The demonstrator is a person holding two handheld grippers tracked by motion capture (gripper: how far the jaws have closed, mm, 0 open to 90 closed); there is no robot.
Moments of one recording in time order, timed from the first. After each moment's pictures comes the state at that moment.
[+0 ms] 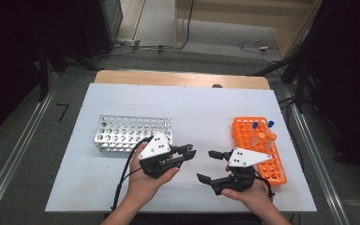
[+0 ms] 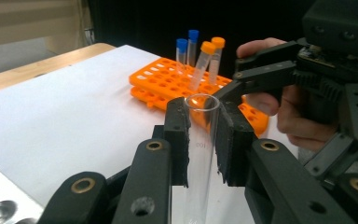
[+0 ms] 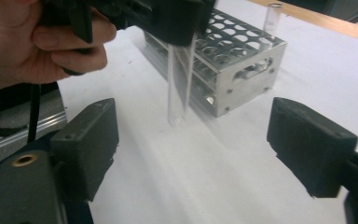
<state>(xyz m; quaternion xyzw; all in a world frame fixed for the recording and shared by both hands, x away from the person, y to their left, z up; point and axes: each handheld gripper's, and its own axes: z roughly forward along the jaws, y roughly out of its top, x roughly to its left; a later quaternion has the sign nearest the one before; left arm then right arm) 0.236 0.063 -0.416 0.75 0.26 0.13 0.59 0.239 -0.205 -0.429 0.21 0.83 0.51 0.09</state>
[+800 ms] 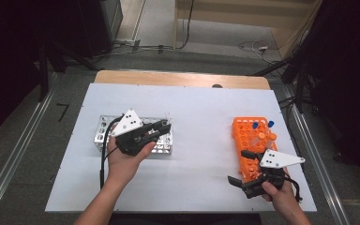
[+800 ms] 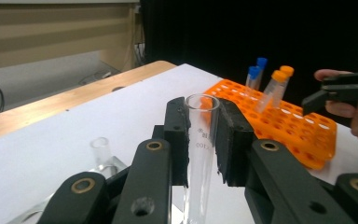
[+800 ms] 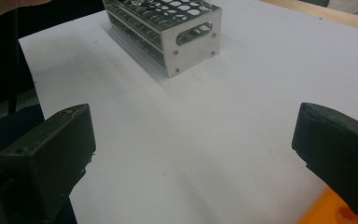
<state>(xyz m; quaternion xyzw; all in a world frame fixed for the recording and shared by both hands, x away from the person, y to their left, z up) 0.271 0.122 -0.395 0.72 0.32 0.20 0.59 0.247 -0.284 -0.440 0.24 0.83 0.50 0.11</state>
